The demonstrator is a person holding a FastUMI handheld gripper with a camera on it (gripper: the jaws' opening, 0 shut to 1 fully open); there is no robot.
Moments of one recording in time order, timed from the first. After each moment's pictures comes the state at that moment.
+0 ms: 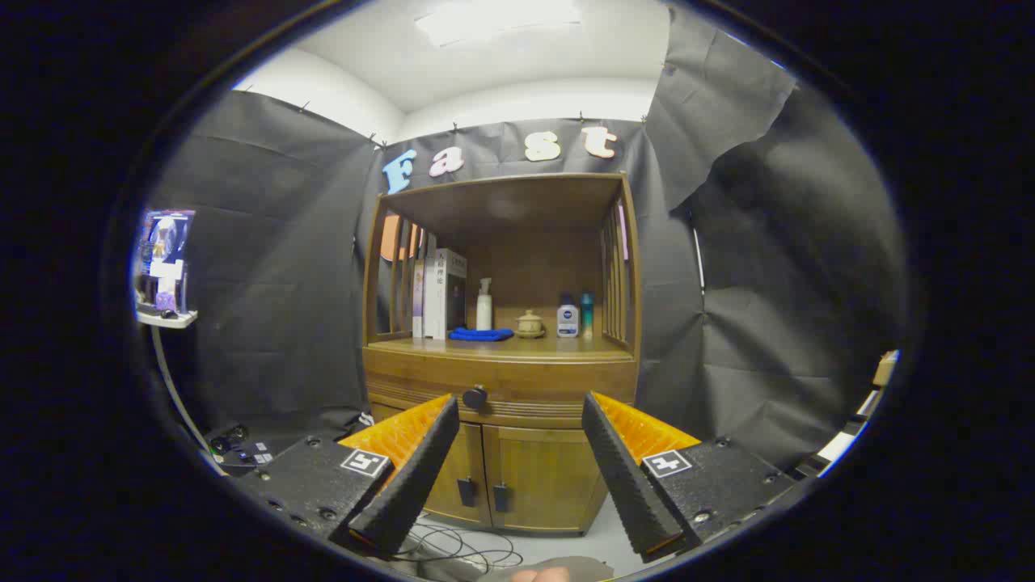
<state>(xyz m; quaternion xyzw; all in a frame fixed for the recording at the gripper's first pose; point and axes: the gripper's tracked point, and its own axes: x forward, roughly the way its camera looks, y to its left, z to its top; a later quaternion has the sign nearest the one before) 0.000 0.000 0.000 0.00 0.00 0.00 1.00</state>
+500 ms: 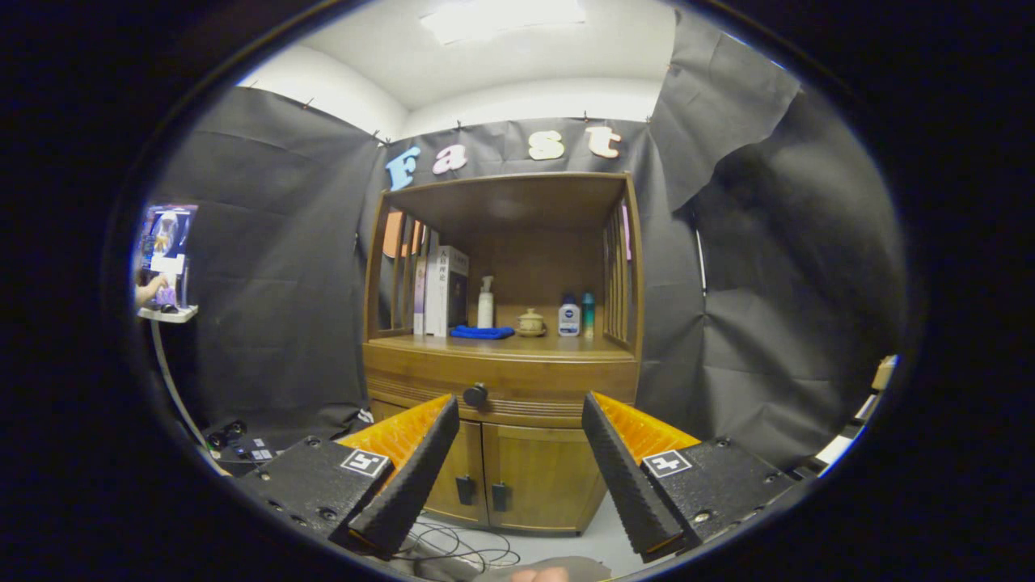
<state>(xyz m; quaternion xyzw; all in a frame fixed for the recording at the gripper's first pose) 0.002 0.000 -0.002 -0.01 0.00 0.00 1.00</state>
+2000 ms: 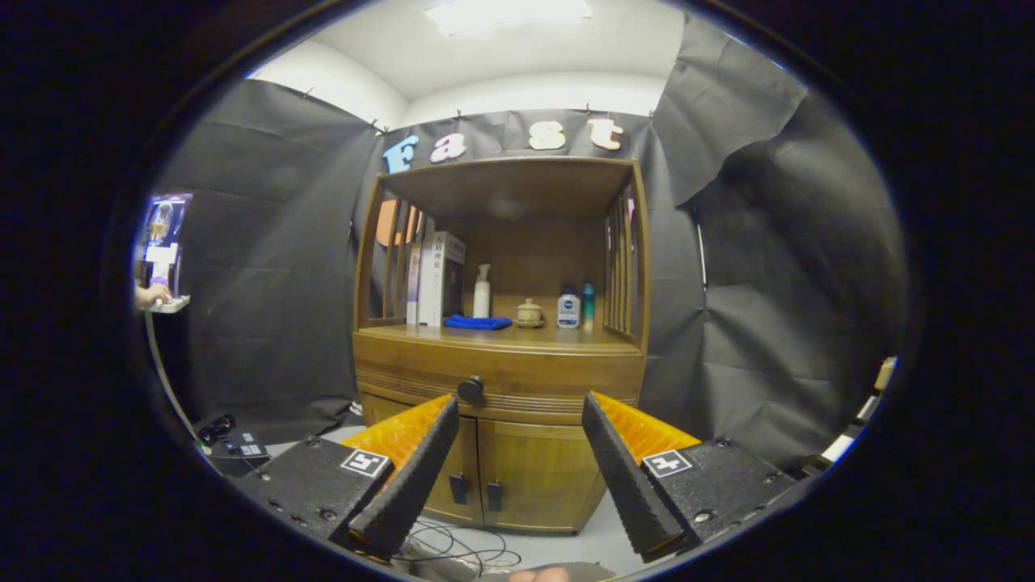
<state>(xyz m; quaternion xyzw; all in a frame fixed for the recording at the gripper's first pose) 0.041 0.009 -0.016 -0.03 0.02 -0.01 1.00</state>
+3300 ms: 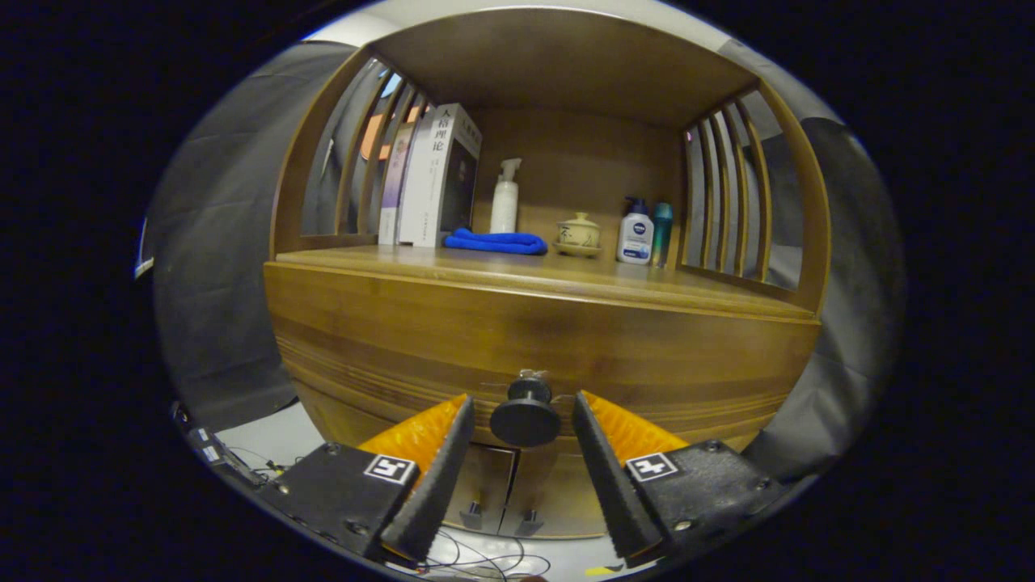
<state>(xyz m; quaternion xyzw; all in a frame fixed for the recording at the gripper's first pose) 0.297 0.079 -0.120 -0.04 0.15 -0.04 0.99</state>
